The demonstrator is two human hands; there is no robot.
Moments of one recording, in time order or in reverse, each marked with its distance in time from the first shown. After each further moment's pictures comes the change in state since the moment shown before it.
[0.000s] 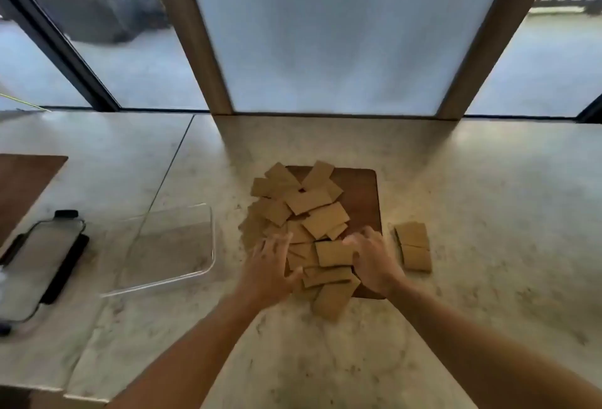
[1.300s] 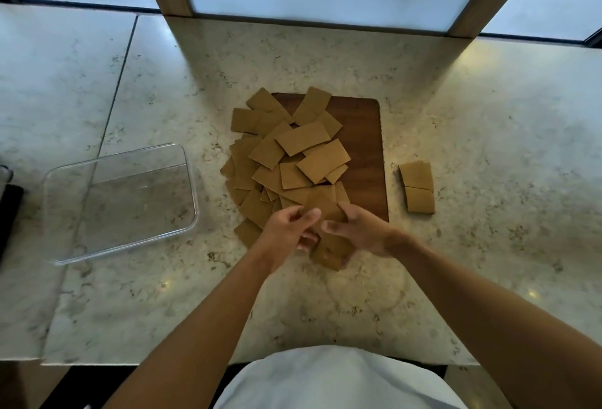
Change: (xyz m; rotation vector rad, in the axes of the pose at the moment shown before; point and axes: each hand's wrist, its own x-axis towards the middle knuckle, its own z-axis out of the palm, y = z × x) left_hand 0.021 0.002 0.045 -1.408 -0.364 -0.388; right_hand 0.004 -0.013 0.032 0.949 -0.536 0.378
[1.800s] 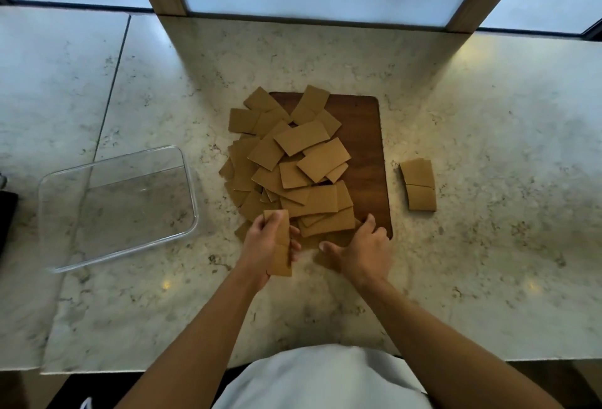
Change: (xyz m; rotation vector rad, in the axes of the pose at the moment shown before) left_hand 0.000 -0.029 -0.031 -0.359 0.201 -0.084; right_hand 0.006 0.053 0.052 -0.699 0.839 0.281
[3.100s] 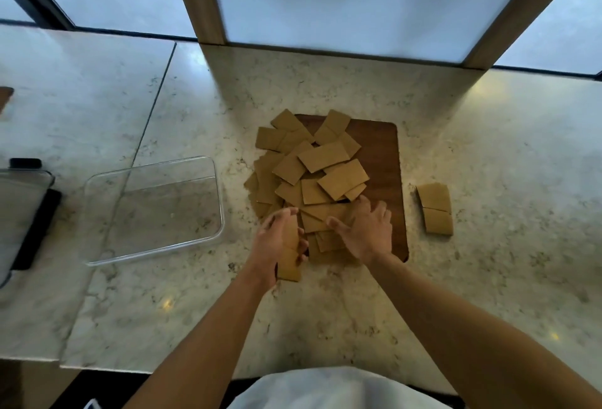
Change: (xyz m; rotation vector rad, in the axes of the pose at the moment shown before) left_hand -0.017 0.027 -0.001 -0.126 -0.053 0.090; right_hand 0.036 -0.050 -0.024 0.027 0.009 -0.256
